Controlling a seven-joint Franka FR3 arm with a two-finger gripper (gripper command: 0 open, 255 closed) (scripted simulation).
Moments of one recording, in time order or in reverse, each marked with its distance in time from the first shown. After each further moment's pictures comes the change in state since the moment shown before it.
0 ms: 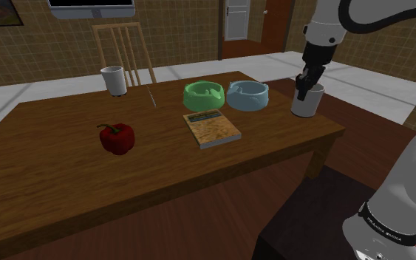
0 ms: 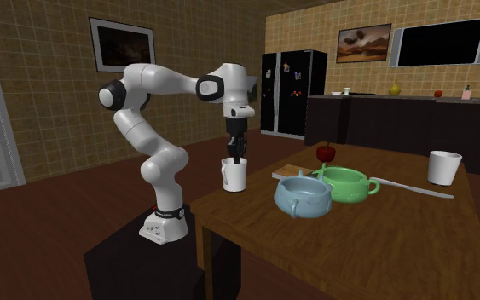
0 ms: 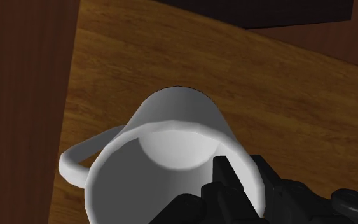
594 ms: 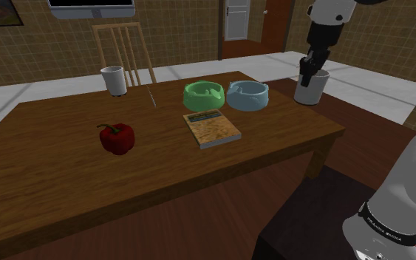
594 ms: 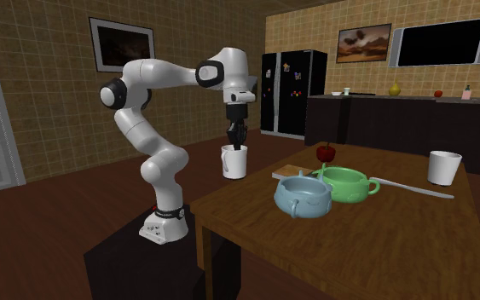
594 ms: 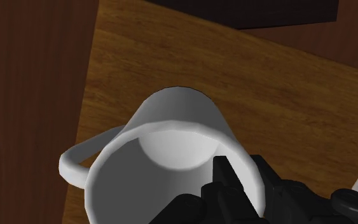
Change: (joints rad) arm 0.002 0.023 0.005 0.135 0.007 -0.112 -0.010
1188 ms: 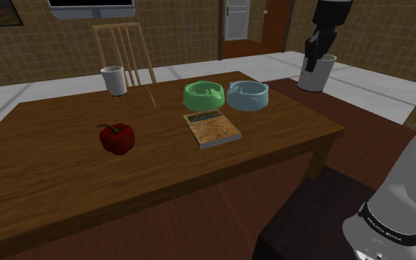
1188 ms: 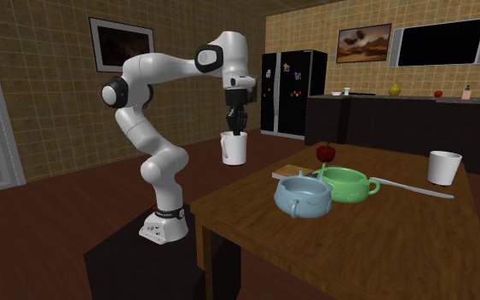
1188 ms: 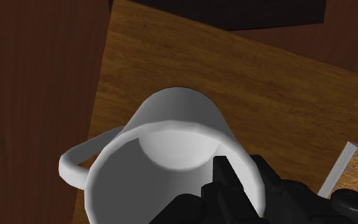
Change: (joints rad) arm 0.001 0.031 0.006 0.143 0.006 -0.113 -0.008
